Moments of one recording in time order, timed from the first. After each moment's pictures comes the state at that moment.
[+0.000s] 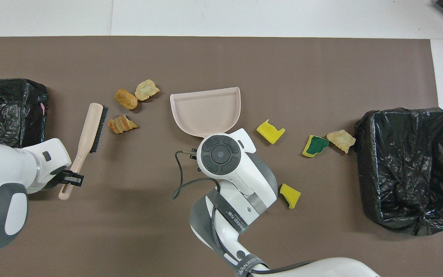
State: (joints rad) left arm -0.09 -0.21 0.00 -2.36 -0.01 2.13 0.21; right arm 0.61 0.37 0.06 -1.79 -0.04 2.21 0.95
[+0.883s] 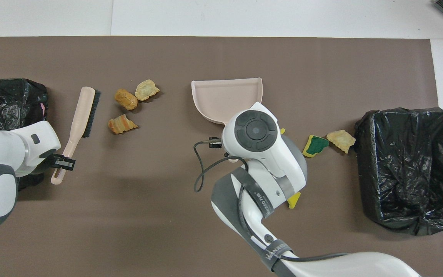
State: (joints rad) left arm -0.06 -0.13 0.00 -2.24 -0.01 2.12 0.25; right arm 0.49 0.30 0.05 -1.76 0.00 2.16 0.48
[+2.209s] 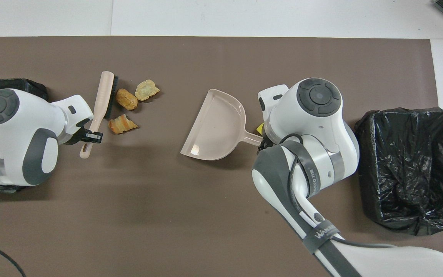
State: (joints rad) left arm -0.11 0.19 -0.03 -2.02 0.00 2.21 0.14; right arm 0.36 0.26 0.06 -1.78 0.08 2.00 -0.72
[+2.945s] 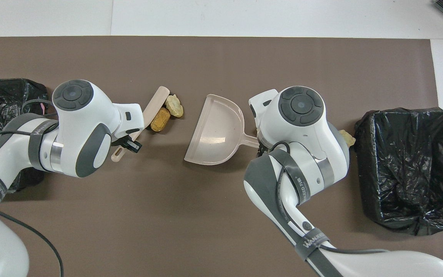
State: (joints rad) left arm -0.29 0.25 -0.03 -1.93 0.01 2.05 0.29; right arm 0.39 0.26 0.06 -1.78 -0.02 2.00 -0.73
